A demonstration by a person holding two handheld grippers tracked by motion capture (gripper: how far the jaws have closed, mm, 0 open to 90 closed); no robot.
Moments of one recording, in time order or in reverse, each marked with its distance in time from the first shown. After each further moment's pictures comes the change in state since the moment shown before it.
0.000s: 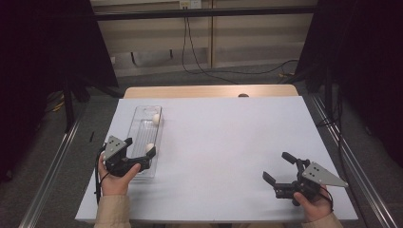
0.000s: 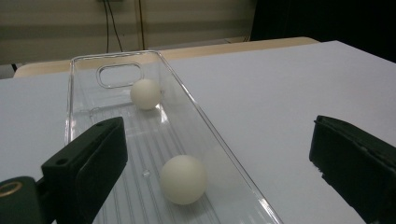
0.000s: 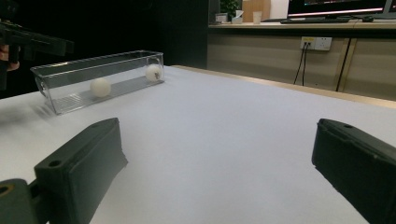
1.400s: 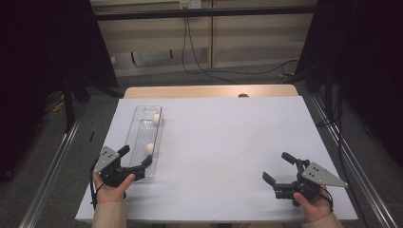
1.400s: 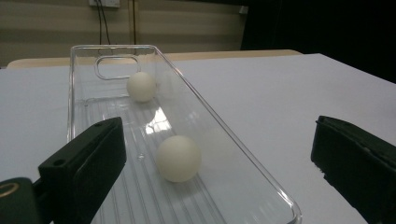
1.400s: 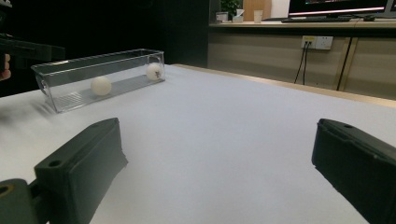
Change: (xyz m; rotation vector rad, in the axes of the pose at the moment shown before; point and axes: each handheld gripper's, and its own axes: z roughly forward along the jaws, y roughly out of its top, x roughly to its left) left arm 0.006 -0.026 -0.016 -0.069 -0.040 -0.047; right arm 0.000 0.000 0.000 0.004 0.003 -0.004
